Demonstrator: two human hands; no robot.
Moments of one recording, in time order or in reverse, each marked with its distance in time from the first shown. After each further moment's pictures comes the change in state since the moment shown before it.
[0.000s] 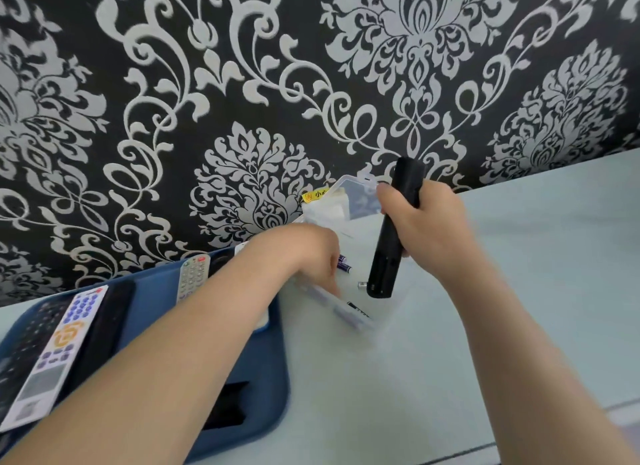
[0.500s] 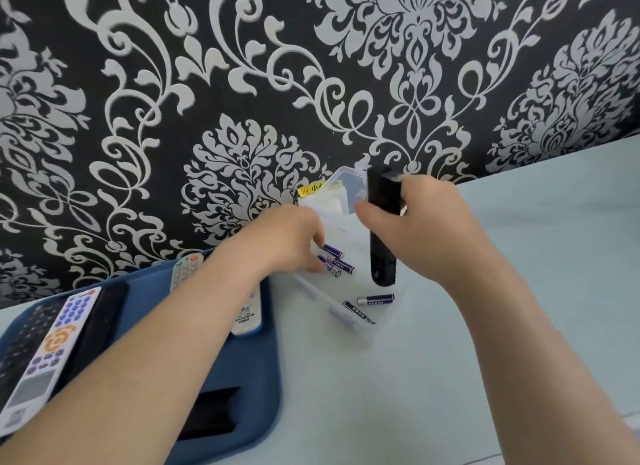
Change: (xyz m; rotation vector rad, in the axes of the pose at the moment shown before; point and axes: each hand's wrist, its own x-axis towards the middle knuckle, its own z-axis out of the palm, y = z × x) left_hand 0.011 -0.025 0.011 -0.086 0.334 0.001; right_hand -0.004 -0.001 -0.004 -0.287 -0.104 -0.130
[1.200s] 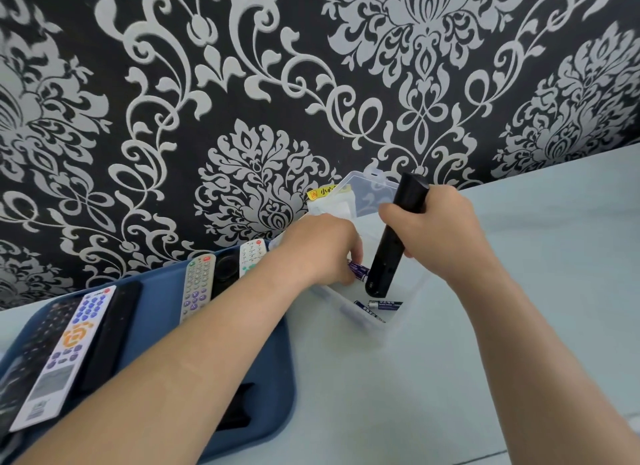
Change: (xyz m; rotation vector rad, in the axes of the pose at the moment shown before) left_hand -0.002 0.029 0.009 0.034 0.077 0.103; right_hand 0.006 0.008 0.011 0.196 0.050 0.194
